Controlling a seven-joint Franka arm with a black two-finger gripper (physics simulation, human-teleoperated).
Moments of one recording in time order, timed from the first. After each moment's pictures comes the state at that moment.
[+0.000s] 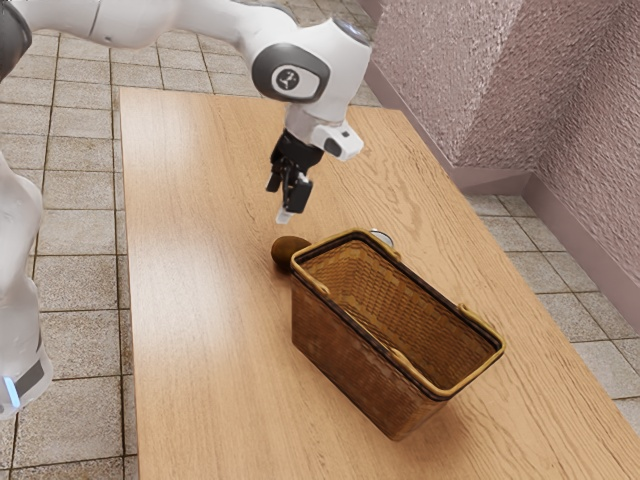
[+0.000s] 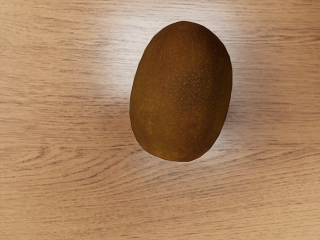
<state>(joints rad) -0.17 -0.23 0.20 -2.05 0.07 1.65 0.02</state>
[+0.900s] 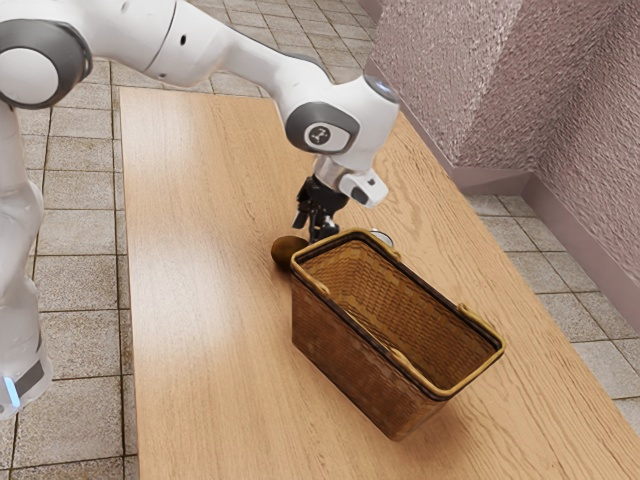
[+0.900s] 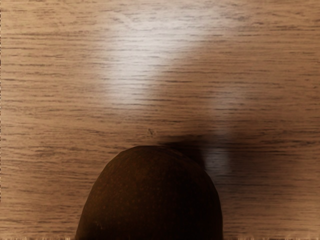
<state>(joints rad) -0.19 -0.03 0.19 -2.01 0.06 1.80 0.01</state>
